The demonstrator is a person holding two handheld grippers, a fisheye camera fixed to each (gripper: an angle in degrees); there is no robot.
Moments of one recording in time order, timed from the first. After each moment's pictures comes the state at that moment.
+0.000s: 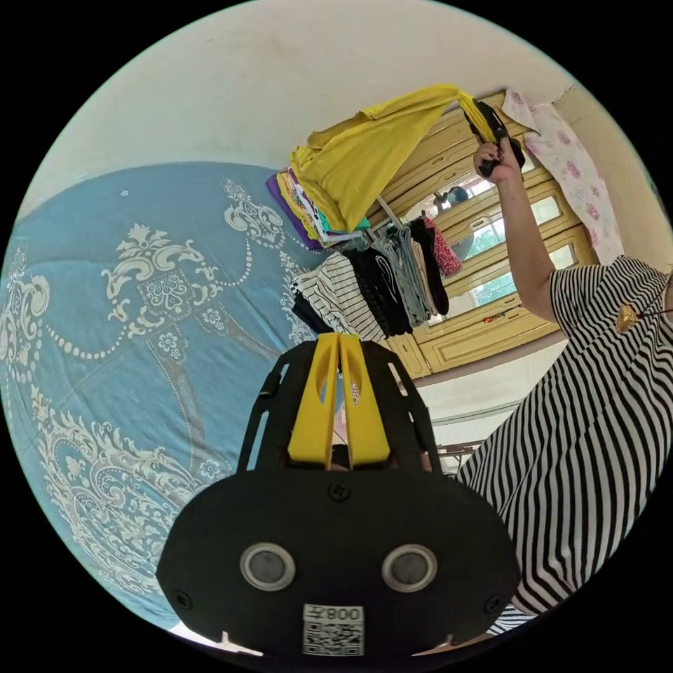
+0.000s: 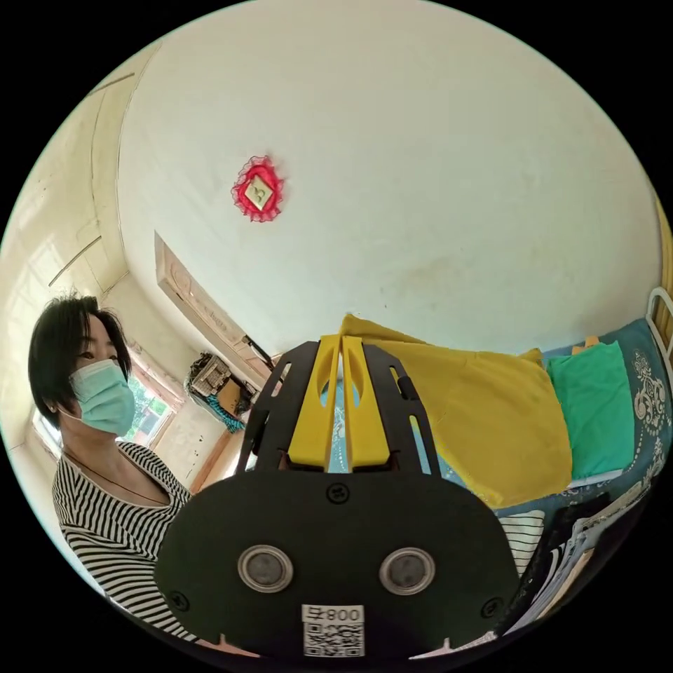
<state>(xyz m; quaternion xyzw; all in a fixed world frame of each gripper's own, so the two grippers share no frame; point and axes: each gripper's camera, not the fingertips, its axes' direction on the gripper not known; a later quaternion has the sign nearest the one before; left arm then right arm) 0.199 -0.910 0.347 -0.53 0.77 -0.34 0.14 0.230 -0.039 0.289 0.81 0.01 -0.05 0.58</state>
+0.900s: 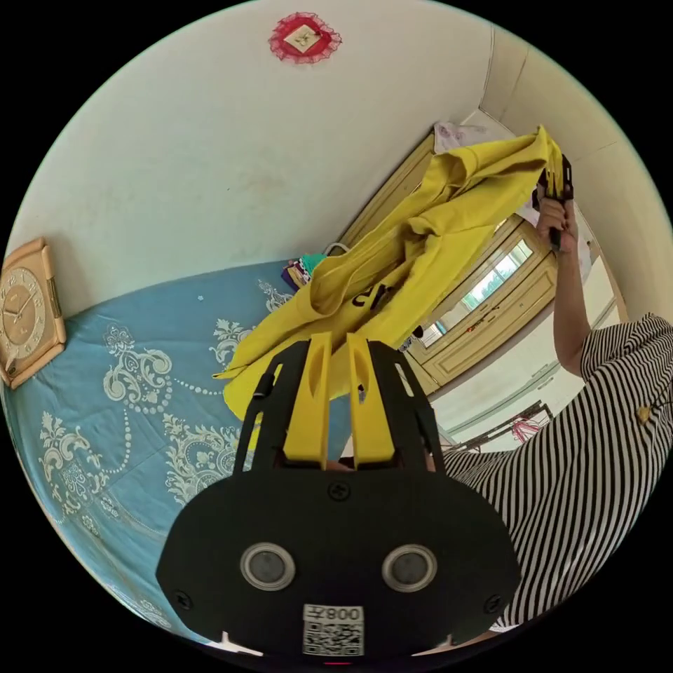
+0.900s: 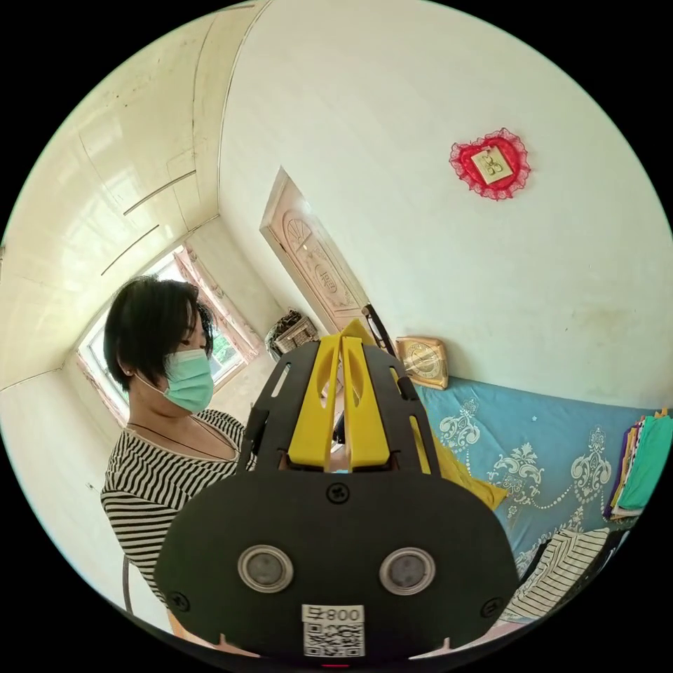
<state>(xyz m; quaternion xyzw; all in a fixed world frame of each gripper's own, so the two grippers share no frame) -0.145 -1.042 0.552 -0.45 0.77 -0.38 0.25 -0.242 -0.079 0.338 0.75 0.02 -0.23 0.61</state>
